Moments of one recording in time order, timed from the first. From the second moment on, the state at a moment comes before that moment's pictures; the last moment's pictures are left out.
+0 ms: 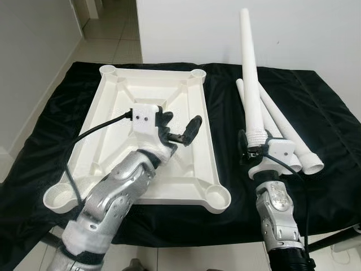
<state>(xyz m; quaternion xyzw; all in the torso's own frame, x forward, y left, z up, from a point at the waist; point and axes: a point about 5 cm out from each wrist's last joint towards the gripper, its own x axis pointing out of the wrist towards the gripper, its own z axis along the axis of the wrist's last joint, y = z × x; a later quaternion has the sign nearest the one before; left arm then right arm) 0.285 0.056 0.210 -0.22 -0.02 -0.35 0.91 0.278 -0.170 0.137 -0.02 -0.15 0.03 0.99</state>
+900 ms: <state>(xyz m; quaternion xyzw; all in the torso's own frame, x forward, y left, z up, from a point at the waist) 0.355 0.056 0.242 -0.32 0.15 -0.37 0.86 0.261 -0.127 0.132 -0.16 -0.21 0.24 0.93</state>
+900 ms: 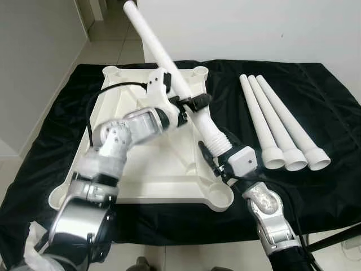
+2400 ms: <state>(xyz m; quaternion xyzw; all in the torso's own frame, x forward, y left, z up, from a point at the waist) 0.381 0.102 0.285 -0.32 0.03 -0.28 0.91 0.267 -0.138 0.127 -0.09 -0.13 0.22 0.96</state>
